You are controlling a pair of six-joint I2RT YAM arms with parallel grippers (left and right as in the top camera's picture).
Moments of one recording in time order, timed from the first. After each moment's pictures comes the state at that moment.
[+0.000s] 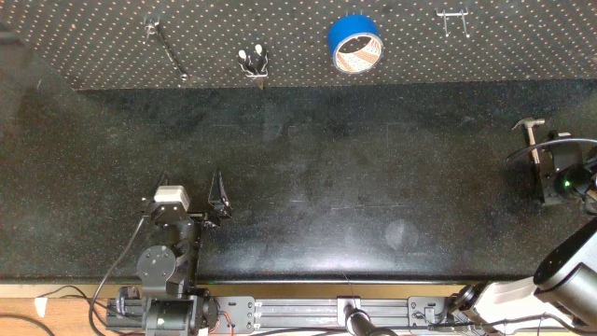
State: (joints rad) left arm 0.00 0.01 0.01 -0.07 0.01 -0.10; right arm -0.73 1.72 1.01 -0.76 -0.12 -0.82
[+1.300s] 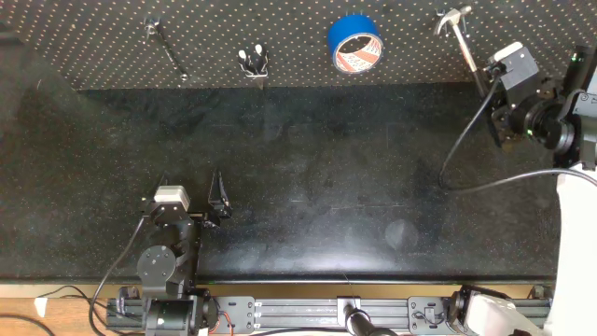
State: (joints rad) left arm 0.00 0.01 0.01 -0.07 0.01 -0.10; right arm -0.26 1.33 1.31 -0.93 -0.42 -0.65
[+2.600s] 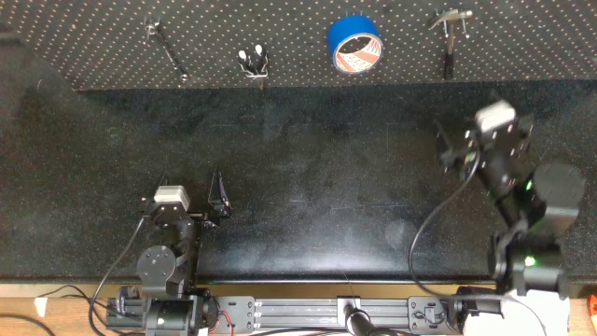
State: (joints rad) left arm 0.00 0.01 0.01 -0.07 0.01 -0.10; right arm -0.12 0.72 0.52 0.03 -0.44 -0.32
